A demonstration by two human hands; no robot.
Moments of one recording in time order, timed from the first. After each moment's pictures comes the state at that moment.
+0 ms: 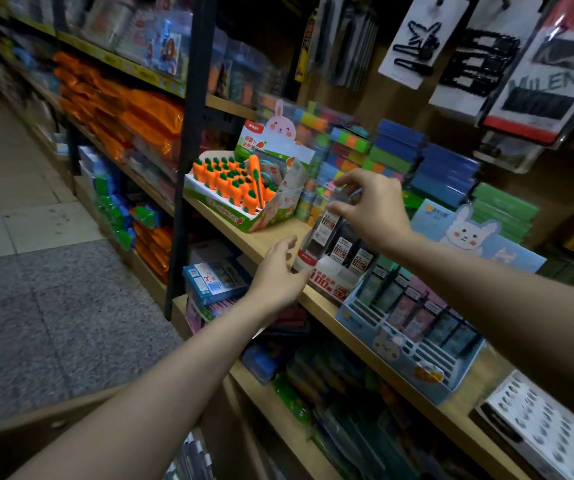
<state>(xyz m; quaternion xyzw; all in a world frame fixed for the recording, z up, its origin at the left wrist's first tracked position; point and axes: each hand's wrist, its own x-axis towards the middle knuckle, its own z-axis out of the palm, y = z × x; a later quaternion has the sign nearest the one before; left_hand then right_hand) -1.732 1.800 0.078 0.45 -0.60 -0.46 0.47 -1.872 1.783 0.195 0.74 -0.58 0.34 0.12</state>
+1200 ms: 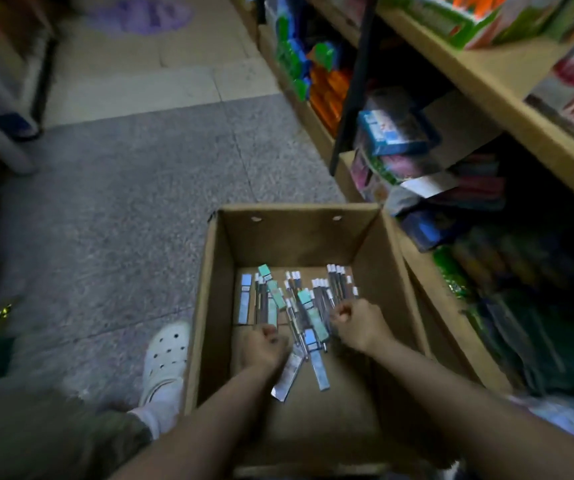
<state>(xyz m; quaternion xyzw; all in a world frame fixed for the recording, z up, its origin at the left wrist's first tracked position) -1.600 2.043 -0.236 0.82 -0.22 -0.44 0.30 -1.751 1.955 -0.167 0.69 -0.61 -0.02 -0.38</state>
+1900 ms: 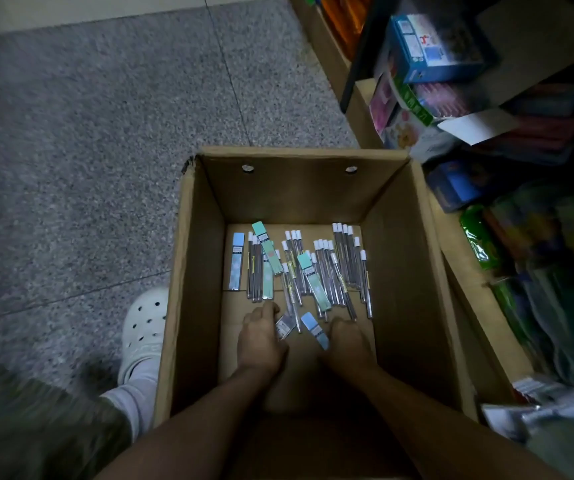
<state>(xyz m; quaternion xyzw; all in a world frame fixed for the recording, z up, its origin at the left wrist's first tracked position) -1.608 2.061 -0.292 0.82 -0.44 -0.34 0.15 -1.751 1.998 -0.278 0.71 -0.60 -0.18 -0.33</state>
